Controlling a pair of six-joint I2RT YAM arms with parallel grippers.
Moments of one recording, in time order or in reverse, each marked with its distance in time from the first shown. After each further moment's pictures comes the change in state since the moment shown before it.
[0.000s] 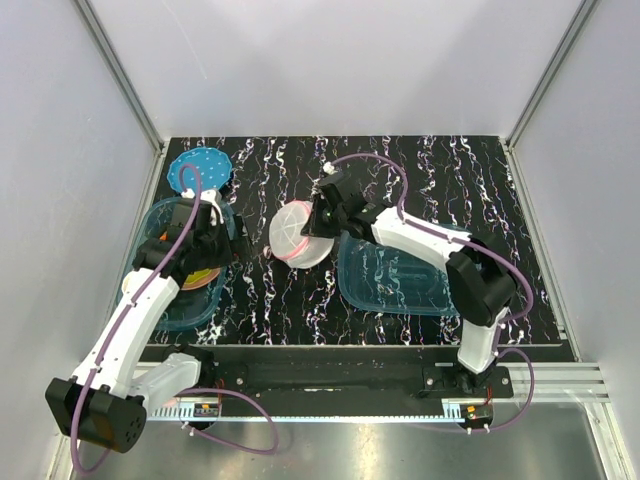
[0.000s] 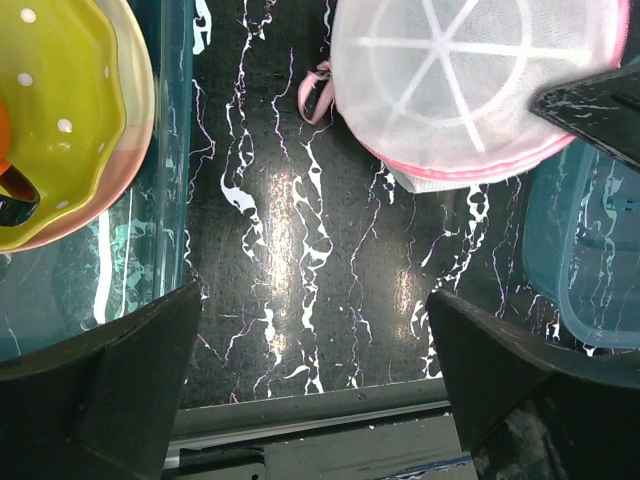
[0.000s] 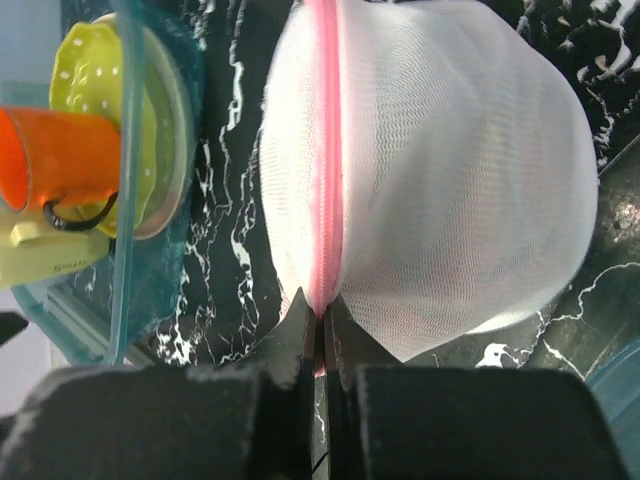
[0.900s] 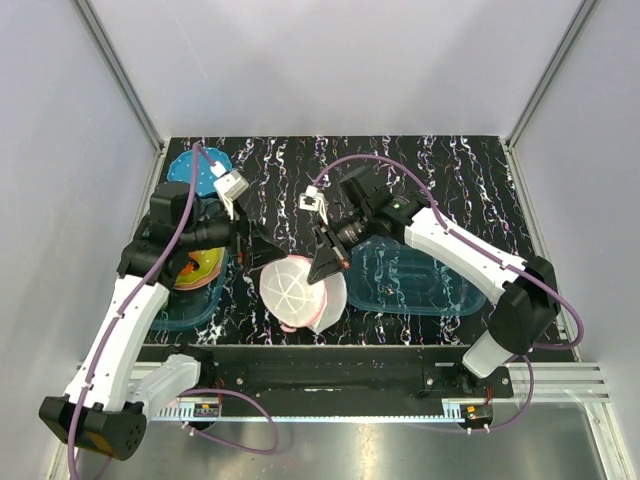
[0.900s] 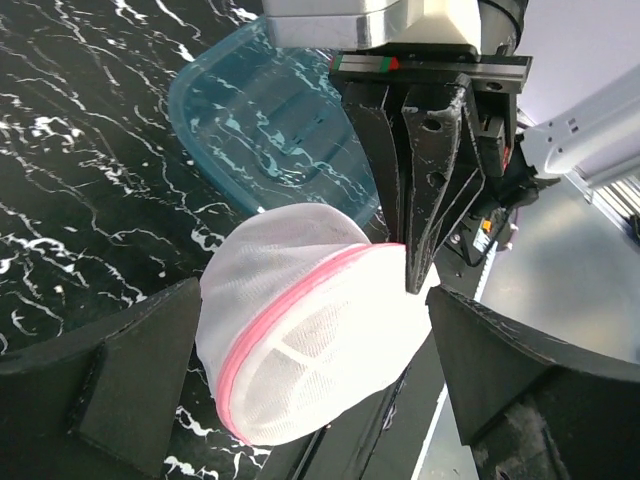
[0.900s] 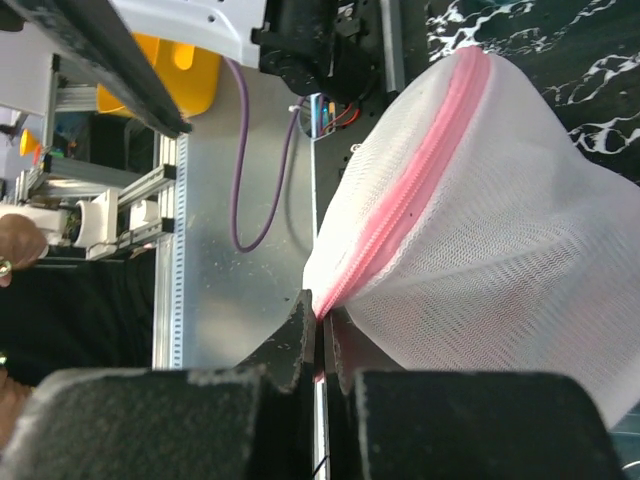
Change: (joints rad) left arm 0.020 -0.058 0.100 0.229 0.818 0.362; right arm -0.001 -0.256 0.029 -0.423 -0.939 -0.739
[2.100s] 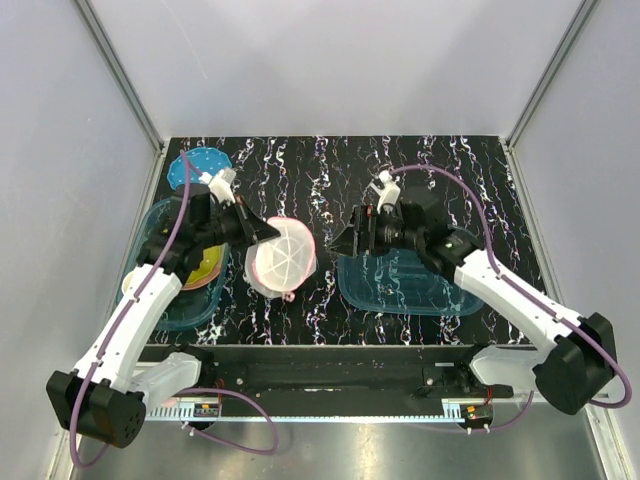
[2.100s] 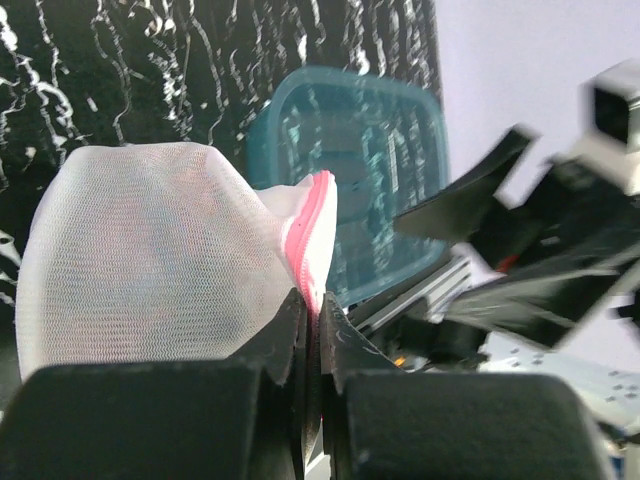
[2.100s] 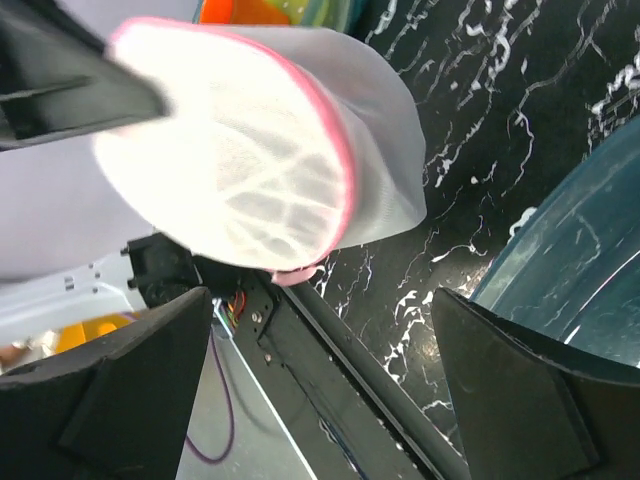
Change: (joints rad) left arm -0.042 0.082 -0.097 0.093 -0.356 -0.592; right arm -0.142 -0.380 -0.419 0.431 0.532 0.561
